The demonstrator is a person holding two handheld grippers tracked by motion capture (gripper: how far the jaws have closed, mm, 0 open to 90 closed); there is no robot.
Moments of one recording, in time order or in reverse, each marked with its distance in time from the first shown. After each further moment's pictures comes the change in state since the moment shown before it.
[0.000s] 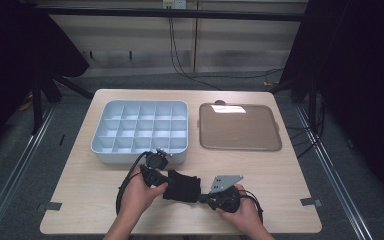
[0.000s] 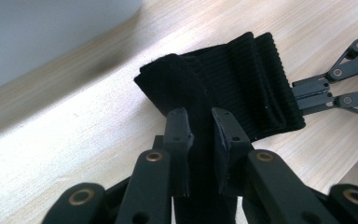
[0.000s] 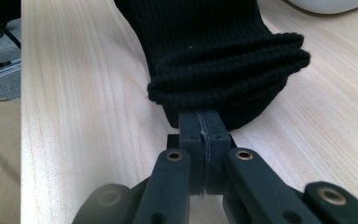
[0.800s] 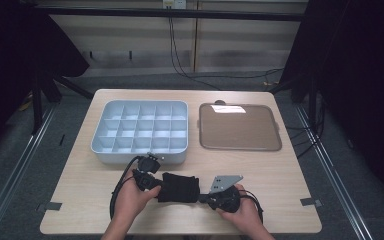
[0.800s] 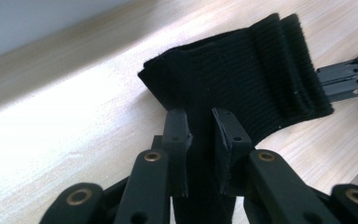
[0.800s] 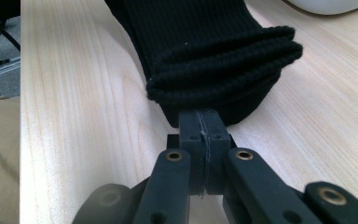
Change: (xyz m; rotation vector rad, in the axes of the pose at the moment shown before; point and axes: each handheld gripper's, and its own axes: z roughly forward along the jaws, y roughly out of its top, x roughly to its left) left arm 0.018 -0.018 0.003 -0.008 -0.011 -0.054; right arm 0.000 0.000 0.000 0.000 -0.001 -0.009
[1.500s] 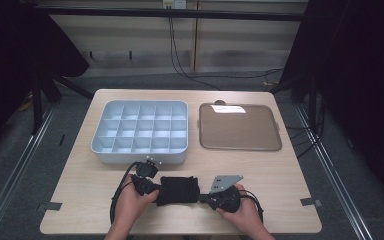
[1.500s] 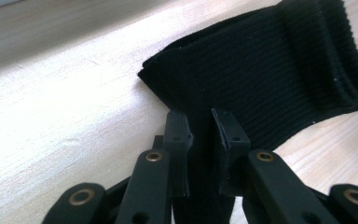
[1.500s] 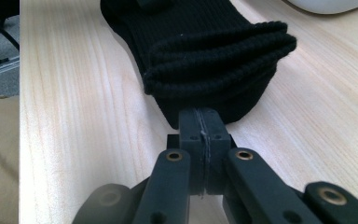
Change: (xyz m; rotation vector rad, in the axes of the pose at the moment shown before) left arm 0.012 -0.016 0.017 0.008 -0.008 -0.032; right arm 0.000 0.000 -0.001 0.004 -0.002 0.000
